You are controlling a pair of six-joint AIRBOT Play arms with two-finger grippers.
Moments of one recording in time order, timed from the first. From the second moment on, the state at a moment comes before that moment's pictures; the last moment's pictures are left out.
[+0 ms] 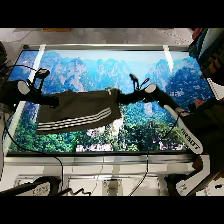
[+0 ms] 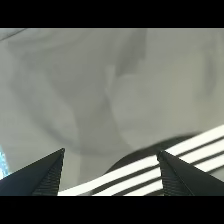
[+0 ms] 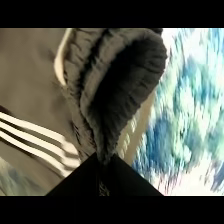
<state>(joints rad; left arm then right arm) 0.07 -1.33 1.23 1.48 -1.06 -1.16 0.25 -1.76 1.43 -0.65 0.88 1.17</state>
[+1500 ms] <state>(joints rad) 0.07 -1.33 1.23 1.48 -1.01 -1.16 -1.27 -0.83 1.73 -1.50 1.51 1.90</state>
